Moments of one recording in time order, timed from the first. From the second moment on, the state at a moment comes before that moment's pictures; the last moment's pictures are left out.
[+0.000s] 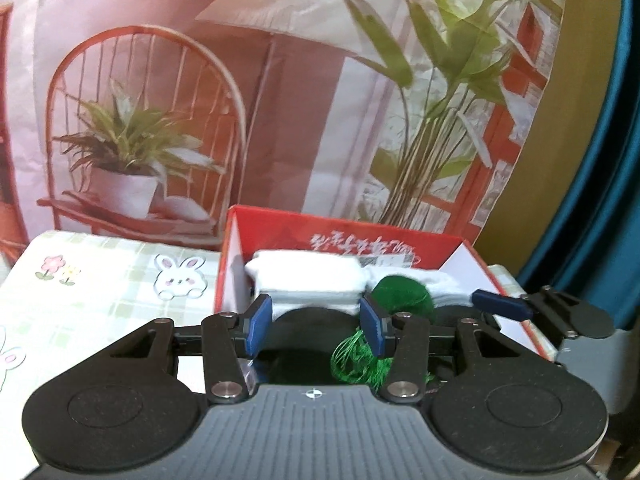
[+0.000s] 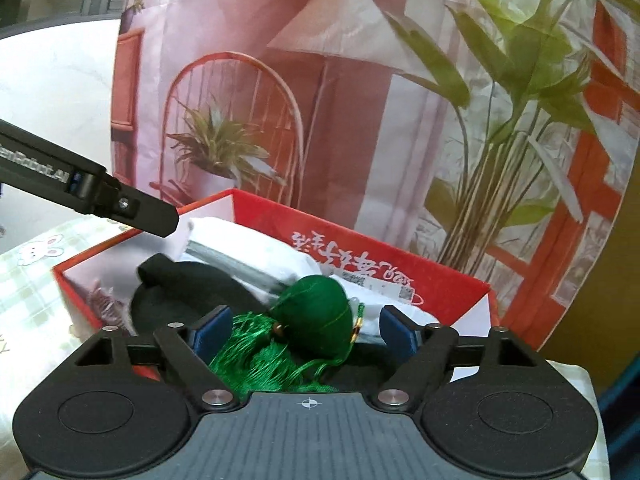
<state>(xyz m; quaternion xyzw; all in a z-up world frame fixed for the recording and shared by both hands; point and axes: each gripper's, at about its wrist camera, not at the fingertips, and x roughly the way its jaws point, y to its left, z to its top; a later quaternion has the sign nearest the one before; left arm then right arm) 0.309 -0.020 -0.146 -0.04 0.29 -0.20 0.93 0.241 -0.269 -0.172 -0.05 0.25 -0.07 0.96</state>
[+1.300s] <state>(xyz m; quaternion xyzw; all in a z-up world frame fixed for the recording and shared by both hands) 0.208 0.018 -0.252 -0.03 0.37 -0.17 0.91 0.131 -0.221 -0.272 0.06 0.31 -0.05 0.95</state>
